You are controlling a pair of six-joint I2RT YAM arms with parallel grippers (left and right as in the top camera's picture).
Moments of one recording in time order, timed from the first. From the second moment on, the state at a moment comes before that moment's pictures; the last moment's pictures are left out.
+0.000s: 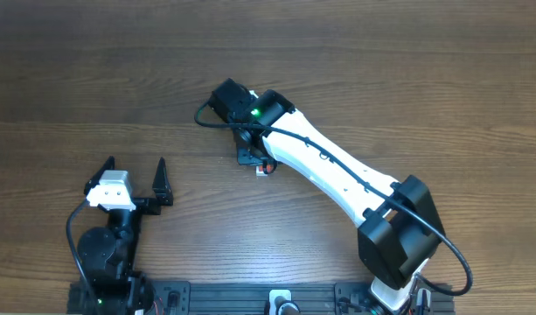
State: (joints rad) left arm -0.01 0.01 0.01 -0.07 0.03 -0.09; right arm 0.76 1.89 1.59 -1.17 0.13 0.68
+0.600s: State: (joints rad) left arm -0.01 0.01 0.01 -0.07 0.03 -0.09; right arm 0.75 1.90 1.58 -1.13 0.10 0.68
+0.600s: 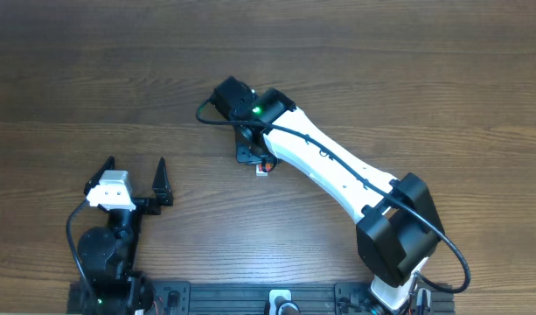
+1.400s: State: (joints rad) left arm -0.01 0.01 0.01 -0.07 0.03 -0.09; right arm 0.75 1.93 1.56 -1.10 0.08 0.68
